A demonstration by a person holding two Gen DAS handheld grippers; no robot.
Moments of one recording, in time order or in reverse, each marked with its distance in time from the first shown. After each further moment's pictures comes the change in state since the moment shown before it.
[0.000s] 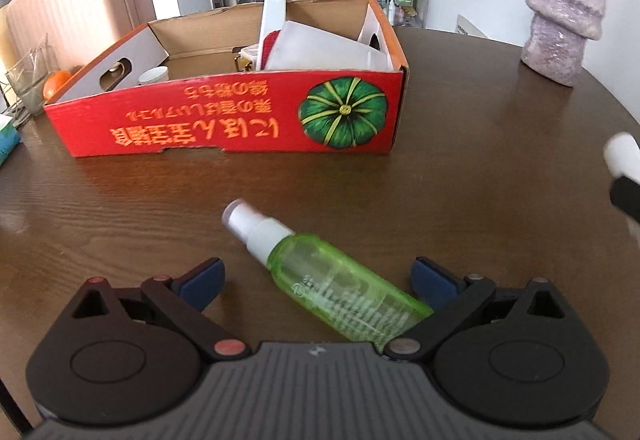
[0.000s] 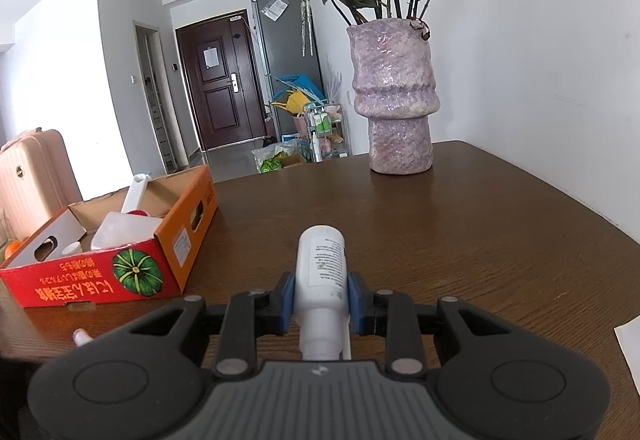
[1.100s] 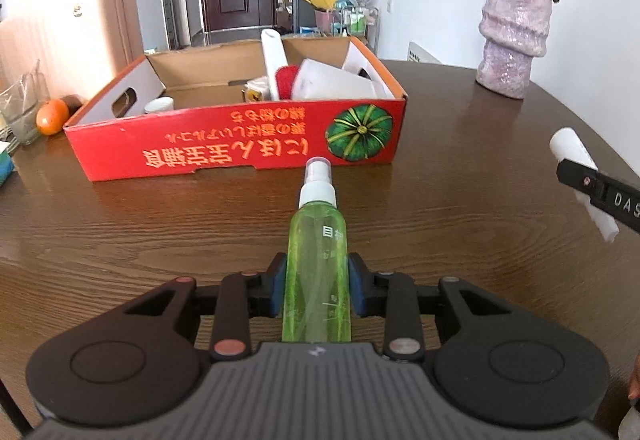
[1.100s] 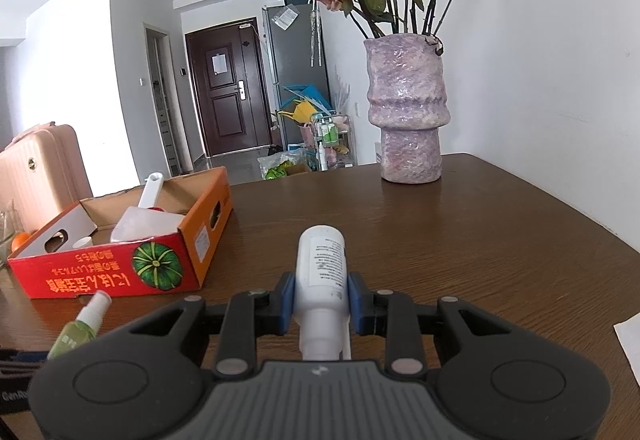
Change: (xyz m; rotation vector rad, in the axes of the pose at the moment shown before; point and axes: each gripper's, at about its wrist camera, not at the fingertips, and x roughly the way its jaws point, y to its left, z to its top) left arm -0.043 0.063 -0.017 0.067 -0.113 -0.146; right arm -0.016 0.018 -0.011 -0.033 -0.036 0.011
